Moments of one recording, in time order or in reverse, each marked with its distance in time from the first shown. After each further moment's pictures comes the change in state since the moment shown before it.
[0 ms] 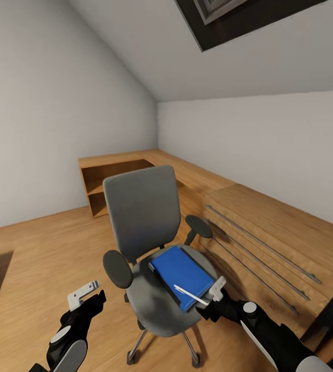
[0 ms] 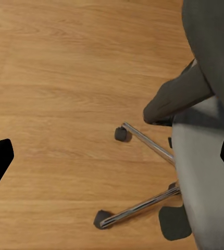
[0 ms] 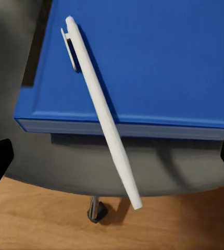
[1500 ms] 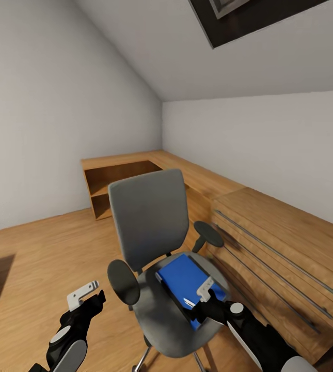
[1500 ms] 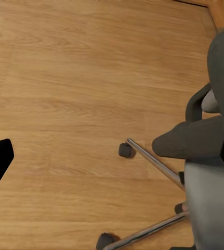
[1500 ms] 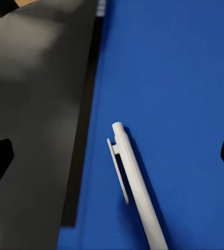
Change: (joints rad) left arm 0.000 0.001 0.001 0.001 -0.001 0.000 0.002; right arm 0.000 0.082 0.007 0.006 -0.003 0.005 -0.001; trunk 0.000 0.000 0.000
